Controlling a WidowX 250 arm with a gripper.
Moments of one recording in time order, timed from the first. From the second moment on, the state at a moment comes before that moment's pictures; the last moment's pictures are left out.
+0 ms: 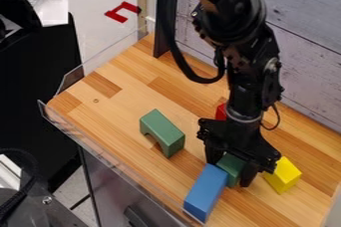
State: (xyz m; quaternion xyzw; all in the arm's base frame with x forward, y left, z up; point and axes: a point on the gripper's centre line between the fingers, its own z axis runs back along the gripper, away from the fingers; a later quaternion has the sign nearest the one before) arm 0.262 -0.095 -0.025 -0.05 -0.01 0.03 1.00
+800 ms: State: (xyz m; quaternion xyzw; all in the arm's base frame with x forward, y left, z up) arm 0.263 -0.079 0.044 -0.01 -0.10 0.05 0.99
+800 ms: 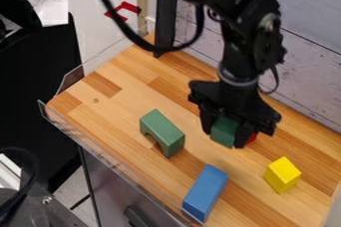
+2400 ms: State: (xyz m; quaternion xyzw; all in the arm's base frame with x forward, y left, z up) arm 0.248 0.002 0.019 -0.03 -0.04 0.06 1.00
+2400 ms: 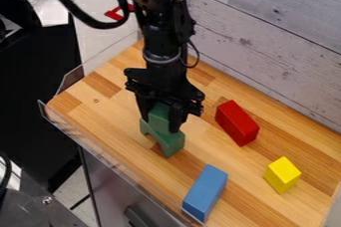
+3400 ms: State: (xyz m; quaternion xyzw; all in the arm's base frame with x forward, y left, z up) arm 0.247 0.004 0.004 -0.03 -0.03 0.04 1.00
